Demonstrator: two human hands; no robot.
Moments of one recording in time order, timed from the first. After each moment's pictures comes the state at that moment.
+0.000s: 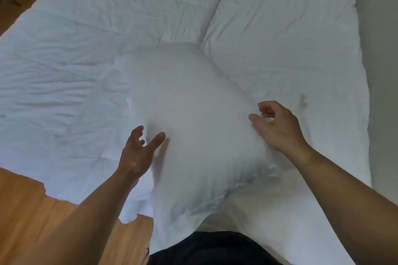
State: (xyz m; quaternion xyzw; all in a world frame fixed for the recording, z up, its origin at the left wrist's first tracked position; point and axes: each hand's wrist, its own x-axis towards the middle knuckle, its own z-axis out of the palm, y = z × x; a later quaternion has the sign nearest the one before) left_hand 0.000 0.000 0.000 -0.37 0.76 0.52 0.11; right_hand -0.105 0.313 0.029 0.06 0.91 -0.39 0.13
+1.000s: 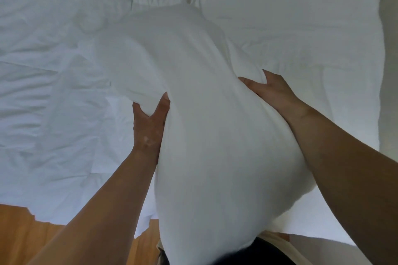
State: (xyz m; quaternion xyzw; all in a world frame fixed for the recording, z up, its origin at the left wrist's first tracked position) left_hand -0.136 -0.017 -0.045 -0.42 0.66 0.61 0.09; right_hand -0.221 0.240 -0.034 0.17 0.82 -0.49 0.24
